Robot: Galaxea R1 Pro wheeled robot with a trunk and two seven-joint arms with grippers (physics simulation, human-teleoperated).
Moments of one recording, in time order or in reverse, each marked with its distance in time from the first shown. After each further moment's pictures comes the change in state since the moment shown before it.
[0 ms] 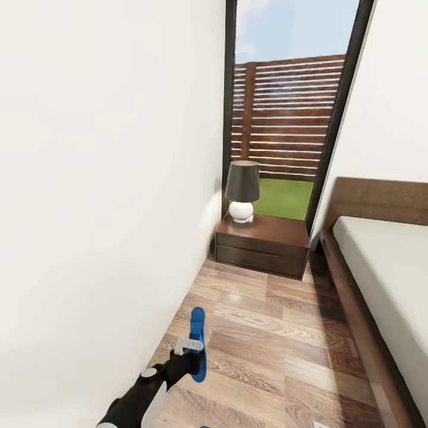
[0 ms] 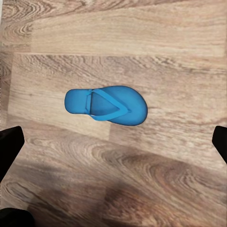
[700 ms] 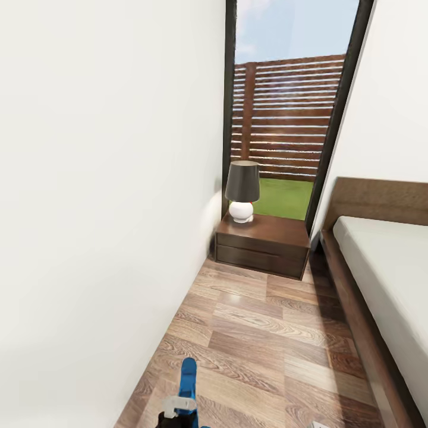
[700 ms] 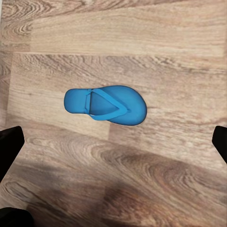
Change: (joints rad) left arm 0.004 0.000 0.002 0.494 0.058 -0.303 0.030; right arm 0.000 -0.001 0.003 0.002 0.000 -0.003 0.000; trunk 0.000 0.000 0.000
